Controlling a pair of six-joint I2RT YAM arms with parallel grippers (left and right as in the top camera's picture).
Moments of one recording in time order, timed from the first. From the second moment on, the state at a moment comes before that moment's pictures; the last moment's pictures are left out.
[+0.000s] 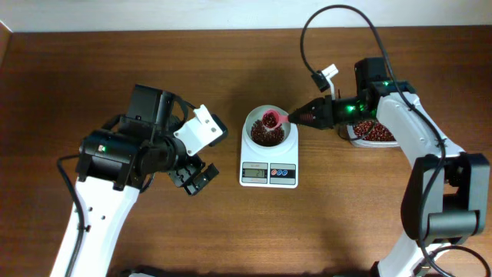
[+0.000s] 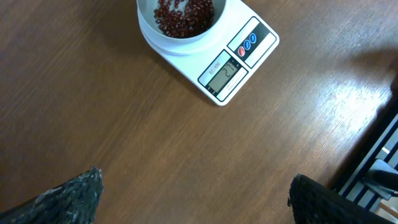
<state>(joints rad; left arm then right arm) -0.25 1.28 1.42 -1.29 0.28 0.61 0.07 1.91 1.39 -0.80 -1.25 -0.12</state>
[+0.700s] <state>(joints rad) -0.25 1.28 1.42 -1.29 0.28 0.61 0.21 1.82 1.39 -0.78 -0.75 -0.34</state>
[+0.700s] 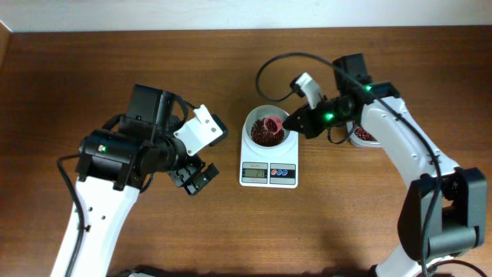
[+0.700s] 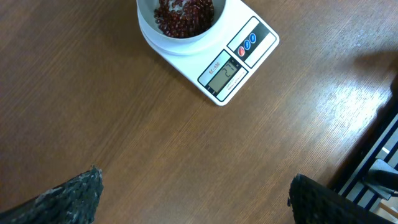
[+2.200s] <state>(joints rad) -0.25 1.28 1.42 -1.29 0.28 0.61 -0.21 1.67 1.40 -0.97 -0.07 -0.29</state>
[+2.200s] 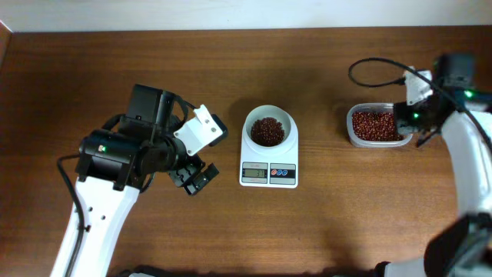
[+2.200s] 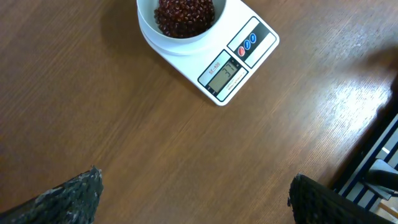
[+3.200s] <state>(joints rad) -0.25 1.28 1.42 -1.29 0.28 0.61 -0.45 1.90 1.39 -1.01 -0.78 -0.27</state>
